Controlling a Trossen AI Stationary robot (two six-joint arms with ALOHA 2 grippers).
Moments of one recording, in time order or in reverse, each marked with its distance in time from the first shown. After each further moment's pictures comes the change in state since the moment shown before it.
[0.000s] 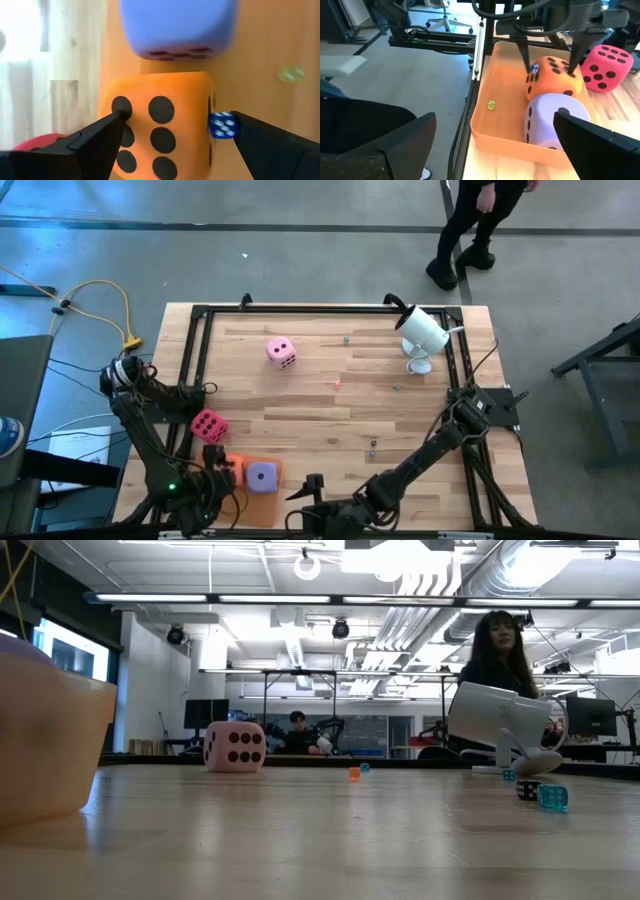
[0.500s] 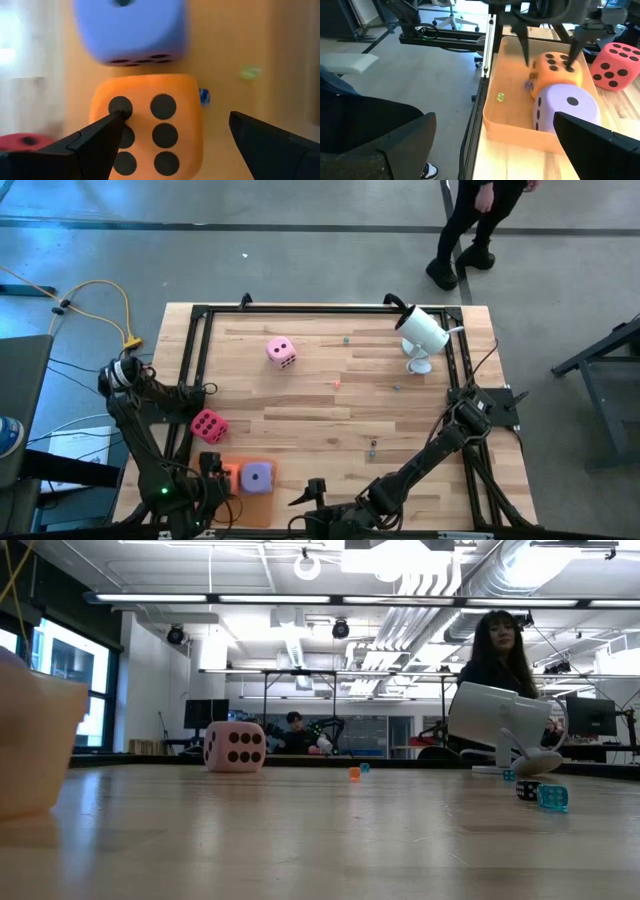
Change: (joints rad) left arm -0.058 -0.004 0.012 0.067 0.046 0.001; right arm 0.012 -0.001 0.000 -0.005 -0.011 0.005
